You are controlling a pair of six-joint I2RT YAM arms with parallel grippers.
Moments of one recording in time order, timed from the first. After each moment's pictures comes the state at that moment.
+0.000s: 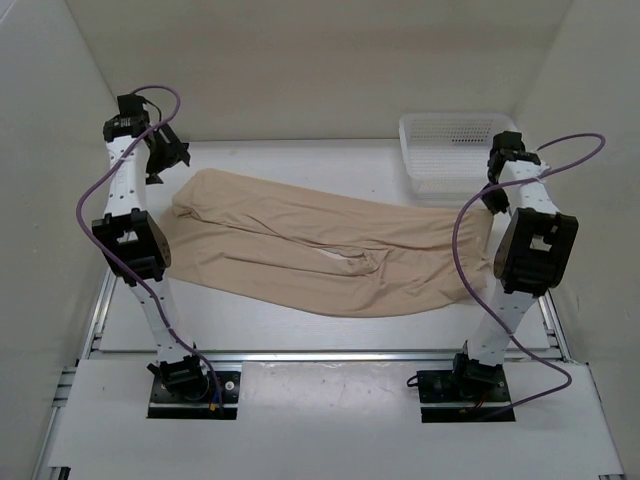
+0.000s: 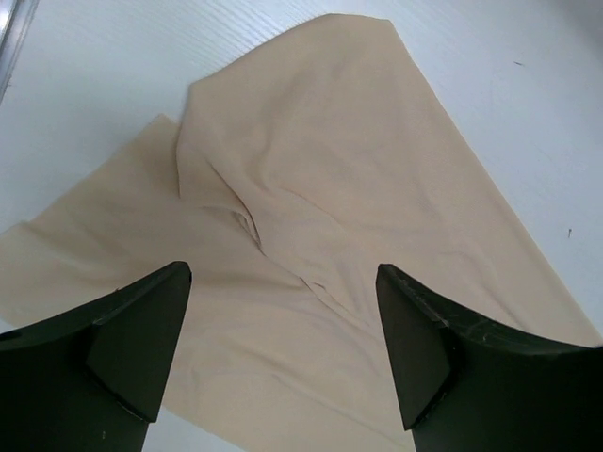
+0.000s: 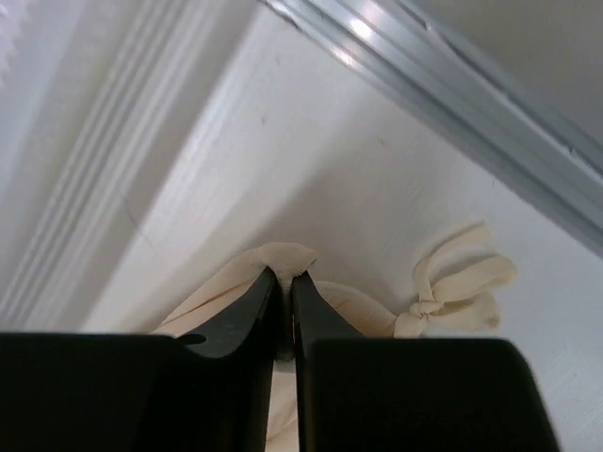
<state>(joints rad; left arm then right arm) 0.21 2.15 2.22 -1.05 0.02 -0.39 -0.17 1.96 1.63 -0.85 0.40 0.67</state>
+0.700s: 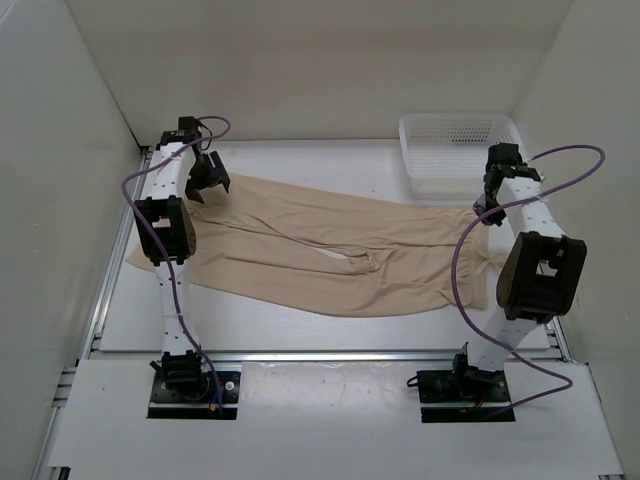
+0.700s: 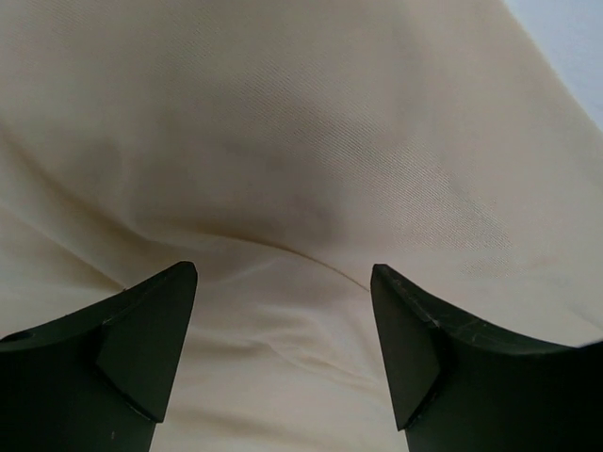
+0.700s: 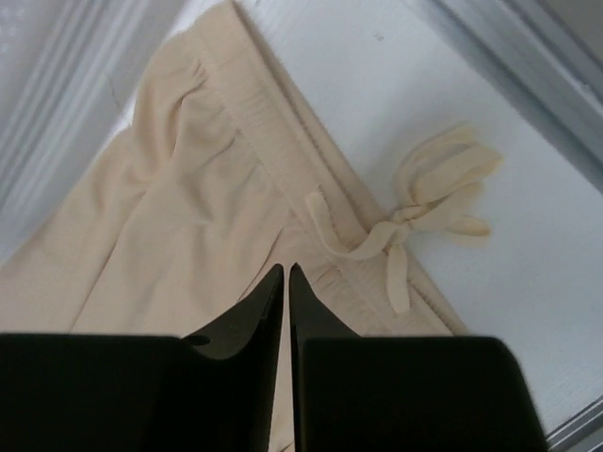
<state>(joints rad) 0.06 2.46 2.34 -1.10 0.01 -0.36 -0.13 1.73 1.43 -0.82 0.36 0.66</state>
